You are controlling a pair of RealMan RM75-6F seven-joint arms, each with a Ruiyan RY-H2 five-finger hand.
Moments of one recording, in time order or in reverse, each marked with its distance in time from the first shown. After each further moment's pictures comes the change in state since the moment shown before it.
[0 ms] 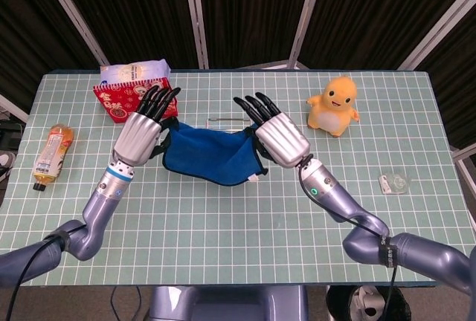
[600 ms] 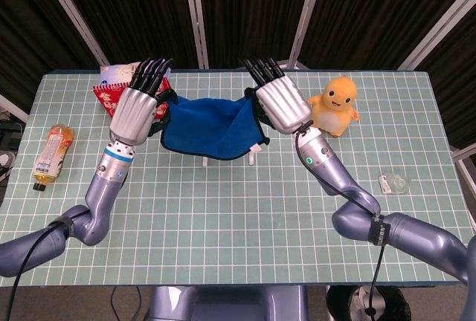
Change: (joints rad) left arm -0.061 0.029 -0.103 -0.016 -0.076 0.002 0.021; right arm 0.094 0.014 0.115 0.074 0.162 -0.071 -0.047
